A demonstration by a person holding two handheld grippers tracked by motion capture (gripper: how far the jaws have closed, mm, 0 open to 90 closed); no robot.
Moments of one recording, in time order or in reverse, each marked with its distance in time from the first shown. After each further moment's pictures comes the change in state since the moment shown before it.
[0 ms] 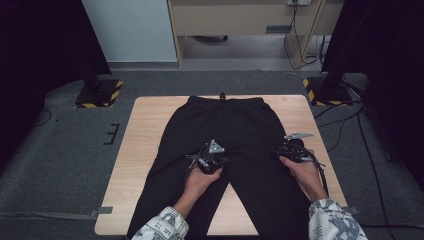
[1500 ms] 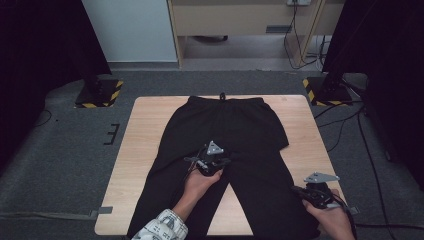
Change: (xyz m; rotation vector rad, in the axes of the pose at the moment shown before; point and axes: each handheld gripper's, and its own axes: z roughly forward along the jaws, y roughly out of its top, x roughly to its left) left arm -0.009 0.000 -0.013 -0.037 -0.052 -0.051; right arm 0.038 -0.104 -0.101 0.059 -0.003 -0.092
